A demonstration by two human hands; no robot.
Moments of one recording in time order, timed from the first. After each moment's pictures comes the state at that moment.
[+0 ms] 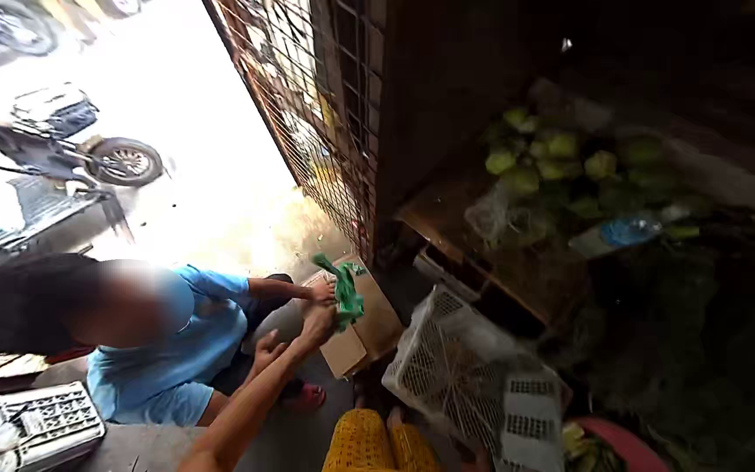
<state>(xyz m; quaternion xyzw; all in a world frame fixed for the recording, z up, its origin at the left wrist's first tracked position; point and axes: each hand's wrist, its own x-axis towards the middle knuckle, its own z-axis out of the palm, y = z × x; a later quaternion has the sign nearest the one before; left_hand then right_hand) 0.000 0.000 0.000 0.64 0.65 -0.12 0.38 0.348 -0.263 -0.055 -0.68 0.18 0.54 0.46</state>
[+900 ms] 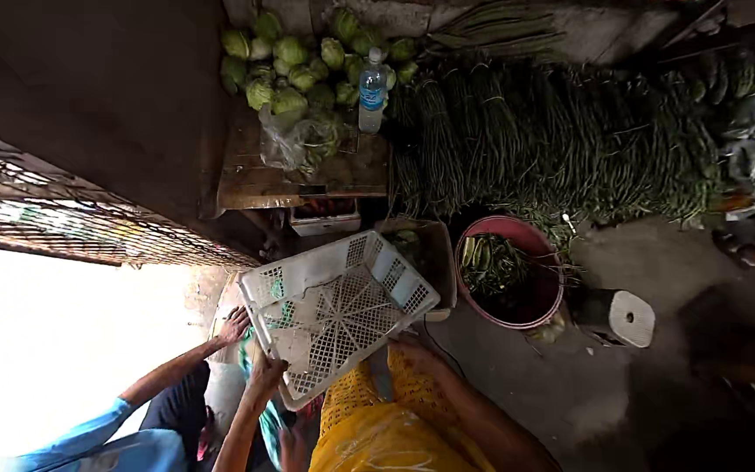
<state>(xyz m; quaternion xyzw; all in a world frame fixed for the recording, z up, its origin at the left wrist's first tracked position) 0.056 -0.105 0.018 0.55 0.64 -0.05 0.54 0.332 -0.320 -0.041 -0.72 -0.02 0.63 0.29</state>
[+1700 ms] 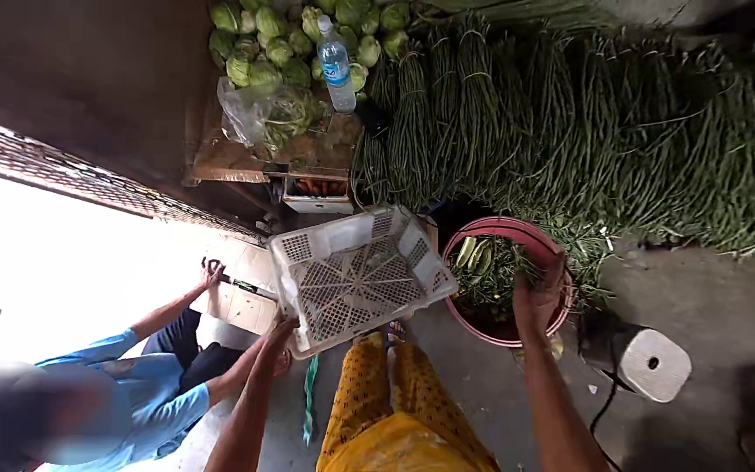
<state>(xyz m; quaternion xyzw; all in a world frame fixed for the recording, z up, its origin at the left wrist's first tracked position) 0.218 -0.243 -0.071 0.53 0.61 0.11 0.58 0.691 -0.482 0.024 -0.91 -0.18 0.05 0.37</state>
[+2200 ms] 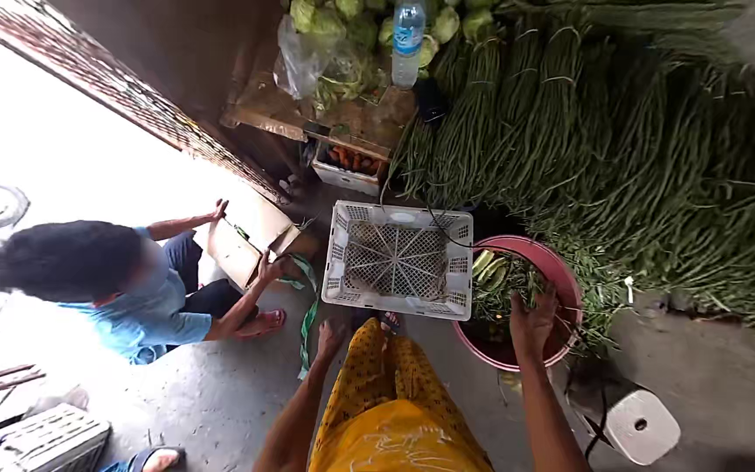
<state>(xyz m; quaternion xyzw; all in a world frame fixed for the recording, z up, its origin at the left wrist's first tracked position) 0.272 -0.376 -0.125 0.47 0.71 -0.06 0.52 0.674 -0.469 0.004 -0.91 -0.24 0.15 0.31</state>
